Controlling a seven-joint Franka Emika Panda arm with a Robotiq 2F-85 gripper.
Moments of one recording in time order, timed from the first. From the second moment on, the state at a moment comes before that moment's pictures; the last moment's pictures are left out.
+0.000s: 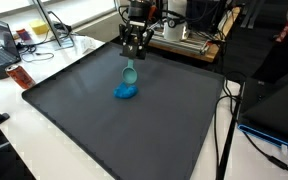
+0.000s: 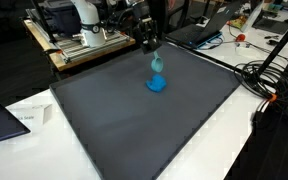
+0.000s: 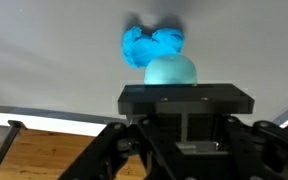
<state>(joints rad) -0.14 -0.07 0.25 -2.73 0.06 3.22 -0.14</state>
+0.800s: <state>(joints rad) -0.48 -0.16 0.70 -2.71 -0.02 3.19 -0.12</state>
